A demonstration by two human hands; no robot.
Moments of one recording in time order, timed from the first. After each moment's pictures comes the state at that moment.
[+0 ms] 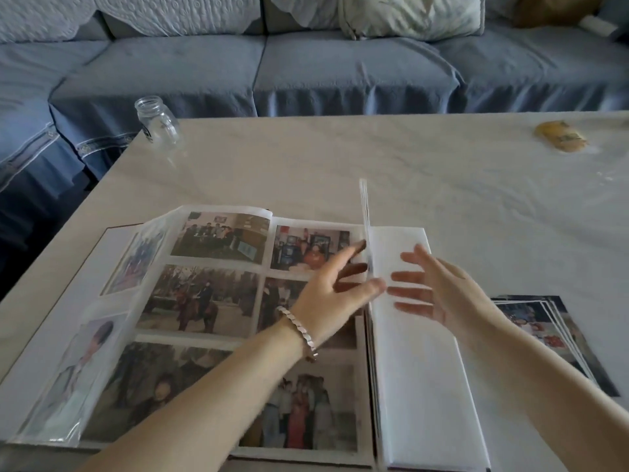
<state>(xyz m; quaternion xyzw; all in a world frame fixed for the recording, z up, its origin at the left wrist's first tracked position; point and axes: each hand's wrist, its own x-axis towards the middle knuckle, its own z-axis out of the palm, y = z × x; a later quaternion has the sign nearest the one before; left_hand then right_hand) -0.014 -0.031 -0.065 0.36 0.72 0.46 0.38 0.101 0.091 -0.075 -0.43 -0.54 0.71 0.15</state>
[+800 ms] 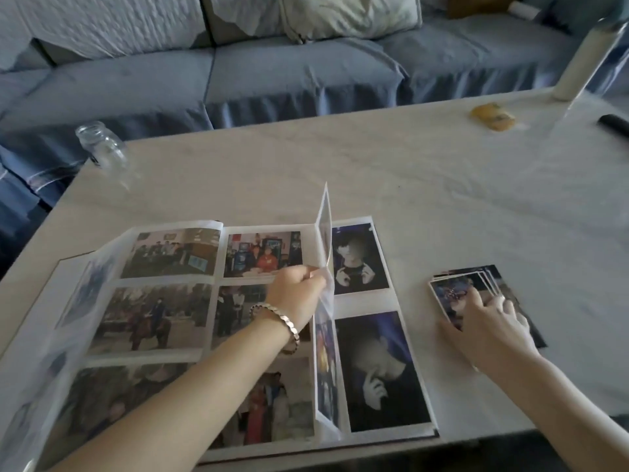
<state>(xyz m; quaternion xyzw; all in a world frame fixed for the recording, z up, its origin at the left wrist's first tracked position) 0.010 -0.004 -0.067 0.29 0.80 0.39 0.34 0.218 0.112 -0.114 -0.59 -0.79 0.09 -0.16</state>
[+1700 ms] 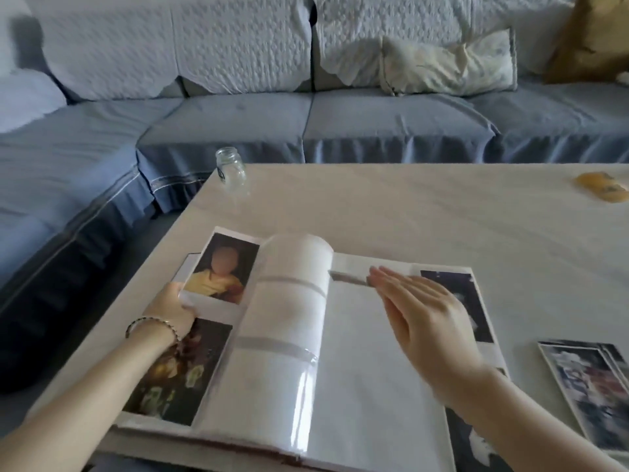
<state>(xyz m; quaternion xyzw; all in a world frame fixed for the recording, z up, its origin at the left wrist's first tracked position) -0.205 -0.206 -0.064 0.13 0.96 0.20 0.11 0.057 0.012 -0.041 -0.09 -0.89 0.10 0.43</state>
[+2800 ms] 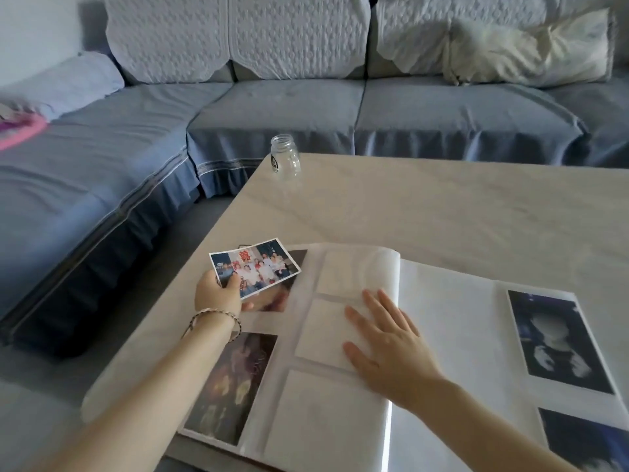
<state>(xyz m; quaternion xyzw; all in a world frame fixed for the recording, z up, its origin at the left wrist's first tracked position) -0.240 -0.205 -0.095 -0.06 0.85 0.52 0.04 -0.041 -0.040 -0.112 -0.14 -0.97 0.21 0.02</state>
